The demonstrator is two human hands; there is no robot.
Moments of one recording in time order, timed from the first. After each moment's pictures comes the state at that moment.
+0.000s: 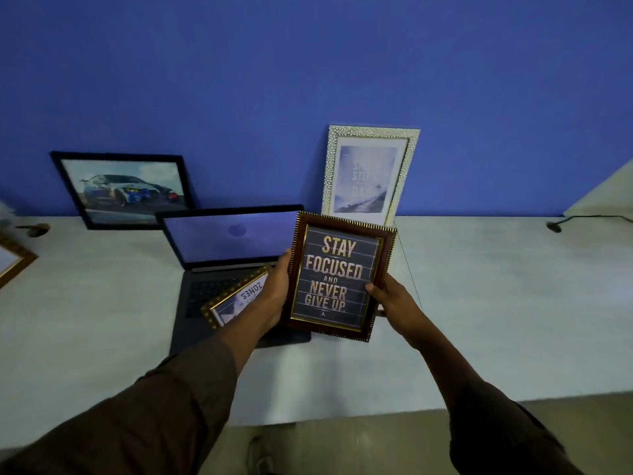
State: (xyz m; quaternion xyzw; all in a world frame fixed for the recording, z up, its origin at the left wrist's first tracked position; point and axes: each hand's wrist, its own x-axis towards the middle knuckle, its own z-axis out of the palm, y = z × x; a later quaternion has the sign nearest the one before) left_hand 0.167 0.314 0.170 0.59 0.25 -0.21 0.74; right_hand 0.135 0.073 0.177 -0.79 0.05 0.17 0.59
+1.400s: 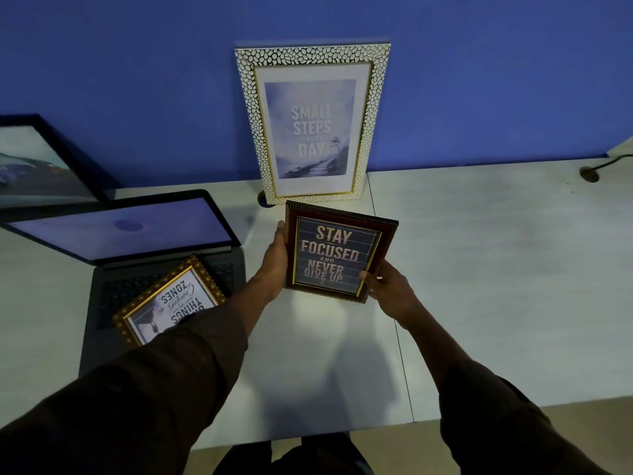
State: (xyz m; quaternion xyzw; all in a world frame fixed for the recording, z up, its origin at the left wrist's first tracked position) left_hand 0.309 0.158 0.062 0.62 0.31 -0.25 0.68; right_hand 0.251 -0.070 0.070 -0.82 0.13 0.24 0.50
